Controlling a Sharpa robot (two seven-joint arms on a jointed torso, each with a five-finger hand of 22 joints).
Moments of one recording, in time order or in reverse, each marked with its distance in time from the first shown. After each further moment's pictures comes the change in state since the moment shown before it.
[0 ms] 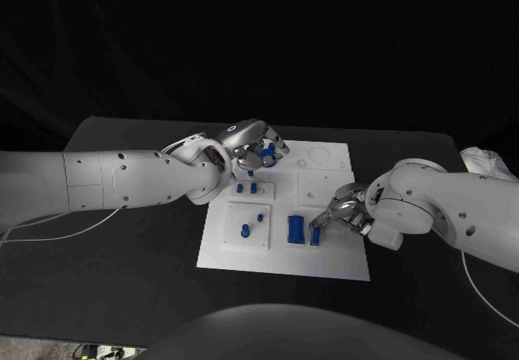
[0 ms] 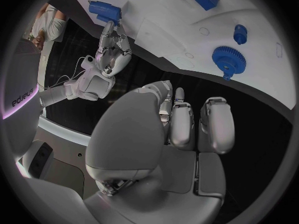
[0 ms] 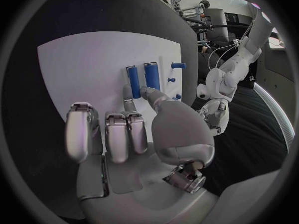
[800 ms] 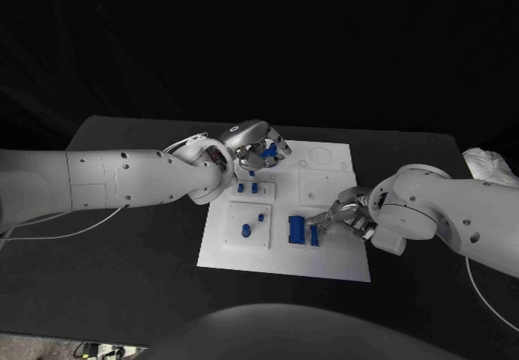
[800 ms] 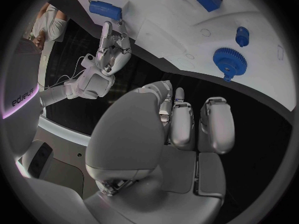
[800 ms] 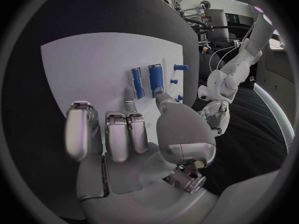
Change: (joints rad) left arm 0.000 0.001 0.000 0.000 0.000 0.008 0.000; left_hand 0.000 0.000 0.000 0.000 0.000 0.000 0.000 0.000 0.000 0.000 0.000 0.000 0.000 -0.004 0.003 0.000 -0.002 0.000 0.000 0.000 0.000 0.000; right arm -0.011 -0.019 -0.001 0.016 -0.017 -0.008 0.010; right_hand -0.163 -0.027 -0.179 0.118 -0.380 -0.076 0.012 0.019 0.010 0.004 0.011 0.000 0.001 0.000 0.007 0.000 0.000 0.016 0.000 0.007 -0.026 0.001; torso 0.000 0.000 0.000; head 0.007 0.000
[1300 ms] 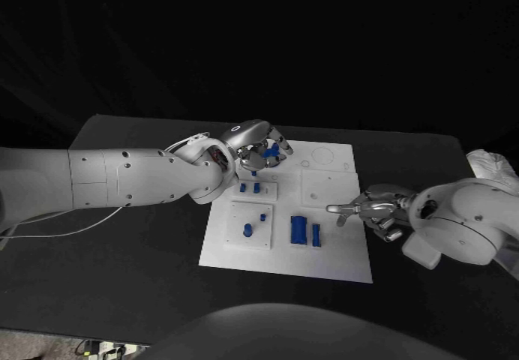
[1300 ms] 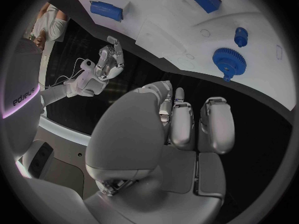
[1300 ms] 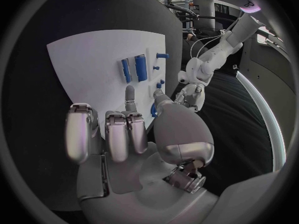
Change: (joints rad) left arm 0.000 -0.009 0.000 0.006 0.002 -0.003 0.010; left_hand 0.000 0.000 0.003 0.003 0.000 0.000 0.000 0.000 0.000 0.002 -0.002 0.000 0.000 0.000 0.000 0.000 0.000 0.000 -0.004 0.004 0.000 0.000; right arm 0.024 -0.229 0.001 0.201 0.017 -0.157 0.189; right_hand 0.026 0.043 -0.066 0.050 0.020 -0.003 -0.018 0.133 0.080 -0.003 -0.005 0.000 0.000 0.000 0.000 0.000 0.001 0.000 0.000 0.000 0.045 0.000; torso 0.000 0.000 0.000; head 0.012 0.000
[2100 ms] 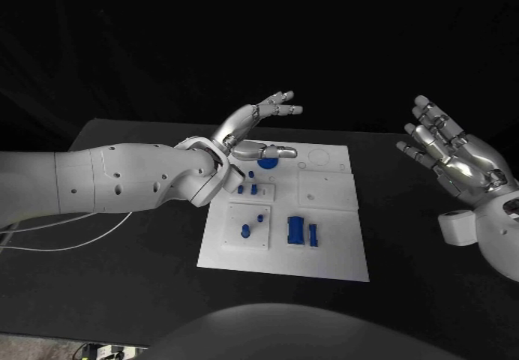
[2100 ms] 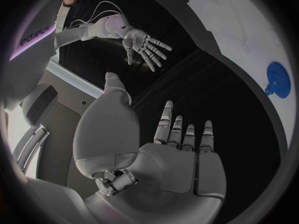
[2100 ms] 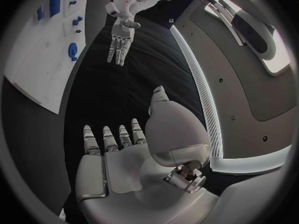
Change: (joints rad) left arm 0.000 -0.045 0.000 0.058 0.681 0.056 0.483; left_hand -0.414 -0.172 -0.768 0.014 -0.159 -0.455 -0.122 -0.040 -0.045 -0.702 -0.133 -0.227 -0.032 -1.450 0.055 -1.274 -1.139 0.030 -1.411 0.159 -1.332 -0.955; right arm -0.022 -0.214 -0.004 0.025 0.434 -0.231 0.985; right_hand 0.189 0.036 -0.240 0.160 0.022 -0.817 -0.306 -0.196 -0.577 -1.465 -0.122 -1.563 -1.303 -1.466 0.111 -1.565 -1.305 0.094 -1.469 0.234 -1.356 -1.305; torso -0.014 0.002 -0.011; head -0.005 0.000
